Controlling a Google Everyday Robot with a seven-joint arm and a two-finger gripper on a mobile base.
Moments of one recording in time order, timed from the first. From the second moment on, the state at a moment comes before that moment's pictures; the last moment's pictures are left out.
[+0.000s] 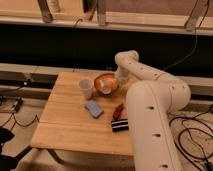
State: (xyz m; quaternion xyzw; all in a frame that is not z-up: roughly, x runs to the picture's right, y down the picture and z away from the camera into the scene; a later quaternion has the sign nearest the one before) arm 0.121 -0.020 0.968 -0.15 0.25 0.89 0.36
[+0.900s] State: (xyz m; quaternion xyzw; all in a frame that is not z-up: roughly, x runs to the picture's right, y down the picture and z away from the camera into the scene) arm 0.164 -0.049 0.911 -0.13 0.17 0.93 0.29
